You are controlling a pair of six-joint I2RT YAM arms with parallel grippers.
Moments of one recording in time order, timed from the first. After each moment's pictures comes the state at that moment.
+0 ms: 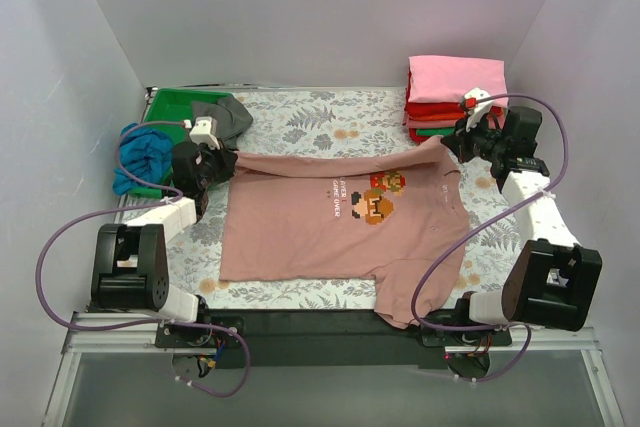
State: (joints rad) left arm -0.03 1.46 0.67 0.49 0.27 -0.19; right arm -0.14 1.35 1.01 -0.14 -0.73 -0.40
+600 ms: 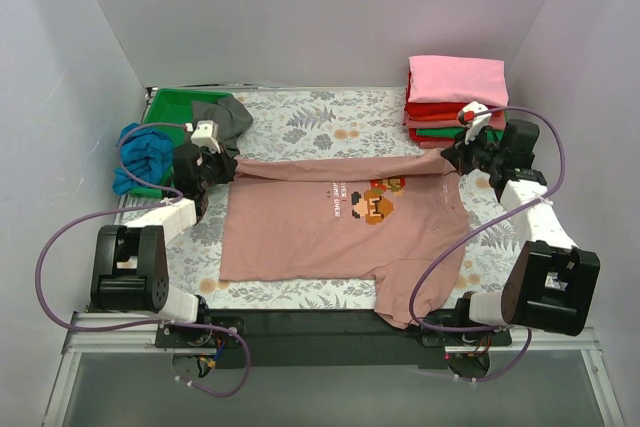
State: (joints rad) left arm -0.02 1.46 0.65 0.43 0.26 -0.18; right arm -0.16 1.33 0.91 -0.11 -0.74 -0.42
